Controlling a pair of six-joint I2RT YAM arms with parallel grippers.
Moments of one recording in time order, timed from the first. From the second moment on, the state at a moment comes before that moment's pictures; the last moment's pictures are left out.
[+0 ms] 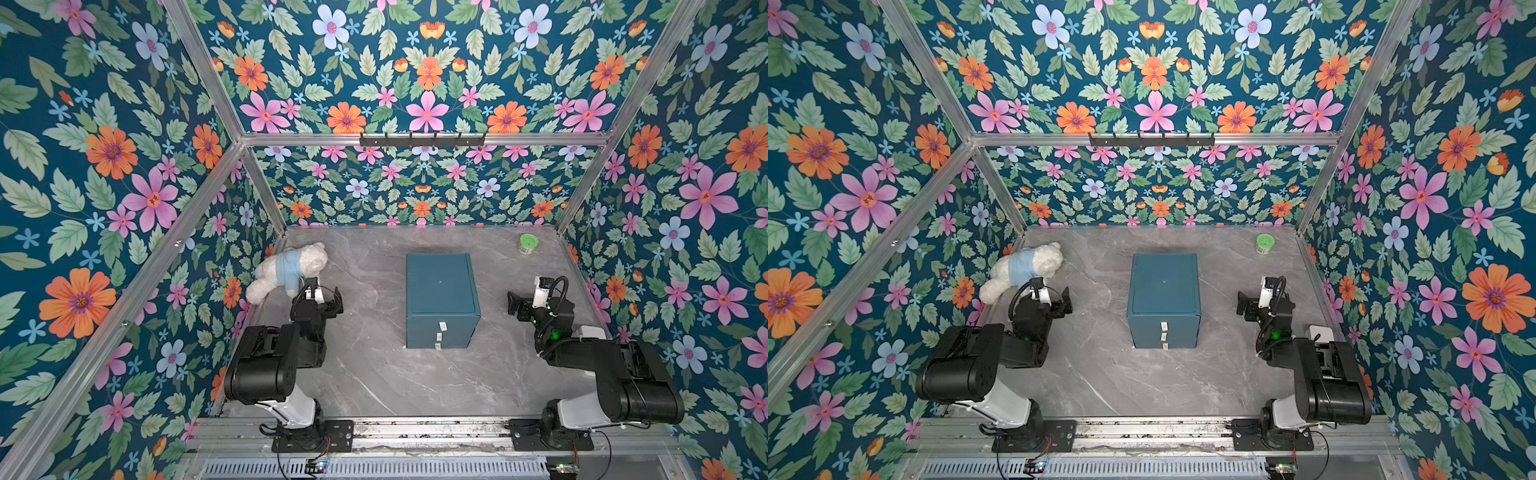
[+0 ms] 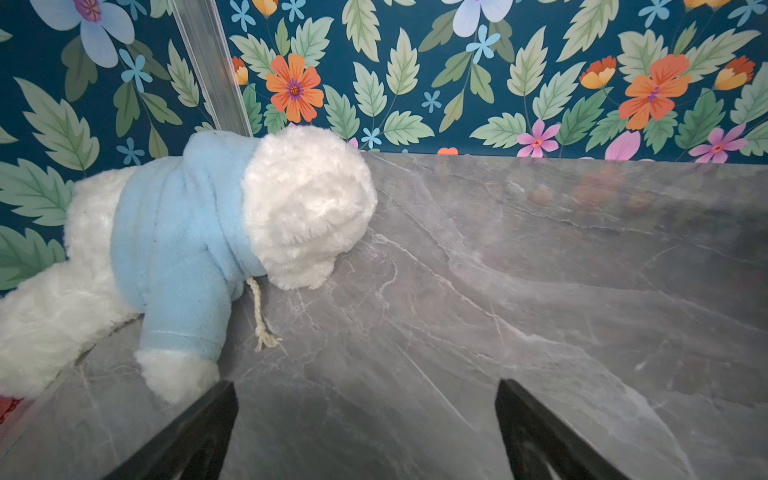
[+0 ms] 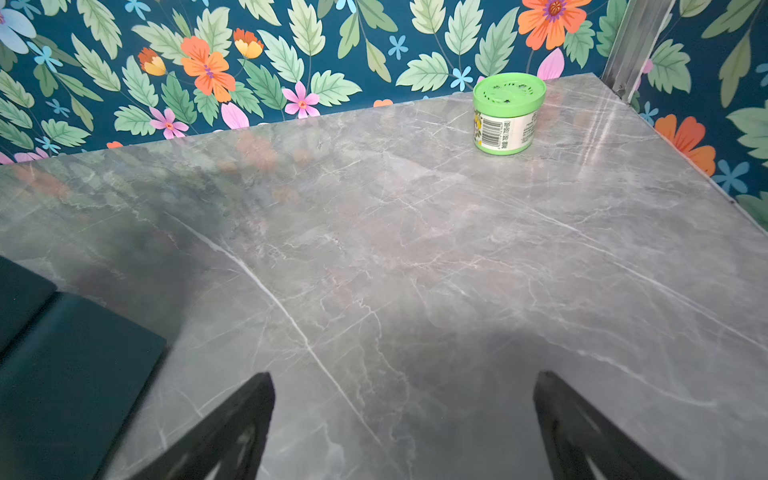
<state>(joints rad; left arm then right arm) 0.00 1.60 0.30 1.06 -0.09 0.00 -0.09 1.45 0.30 0.79 -0.16 0.11</state>
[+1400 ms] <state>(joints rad) -0.17 1.39 0.60 0.61 -0.28 -0.05 -0.09 0.84 0.34 0.42 0.06 0.41</state>
